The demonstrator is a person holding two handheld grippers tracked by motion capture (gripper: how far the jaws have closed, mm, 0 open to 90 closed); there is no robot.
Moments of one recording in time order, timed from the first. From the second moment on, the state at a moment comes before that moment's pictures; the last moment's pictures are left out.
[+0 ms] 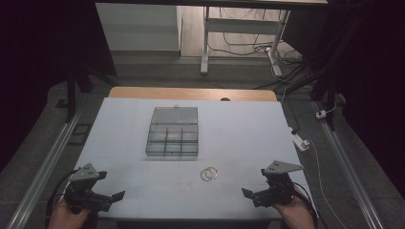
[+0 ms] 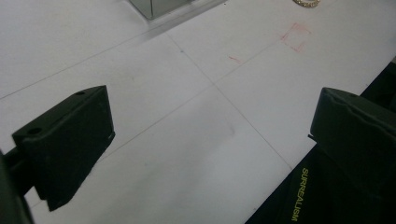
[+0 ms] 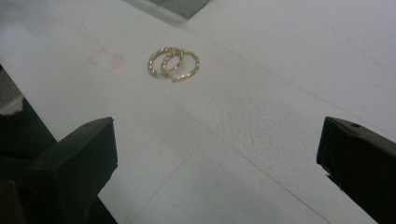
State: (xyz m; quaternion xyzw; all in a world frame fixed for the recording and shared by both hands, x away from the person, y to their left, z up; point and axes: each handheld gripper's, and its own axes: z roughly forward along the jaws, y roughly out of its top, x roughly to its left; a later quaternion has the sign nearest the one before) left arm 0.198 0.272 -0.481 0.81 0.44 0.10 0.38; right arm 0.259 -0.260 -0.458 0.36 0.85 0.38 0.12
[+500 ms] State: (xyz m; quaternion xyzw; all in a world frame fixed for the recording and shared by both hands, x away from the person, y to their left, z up) left arm 0.197 0.272 -0.481 0.81 0.44 0.10 0.38; right arm 0.263 -0.239 -0.462 0.33 0.86 0.37 0.11
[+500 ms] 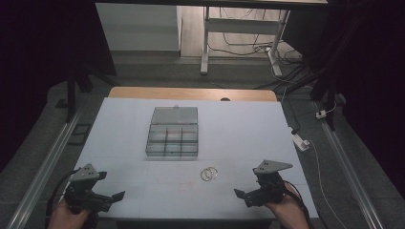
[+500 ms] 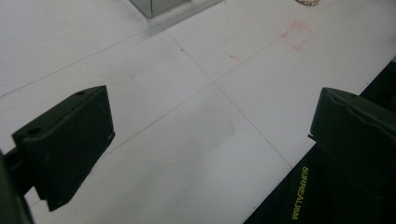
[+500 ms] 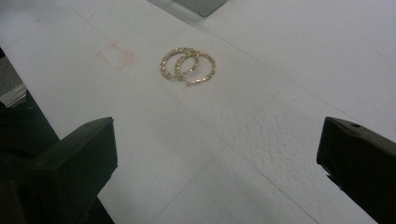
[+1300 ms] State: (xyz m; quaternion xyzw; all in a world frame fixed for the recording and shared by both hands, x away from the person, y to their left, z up) left arm 0.198 0.272 -0.481 0.81 0.44 0.09 0.37; right arm 0.275 -0.192 -0.469 0.29 0.88 0.37 0.07
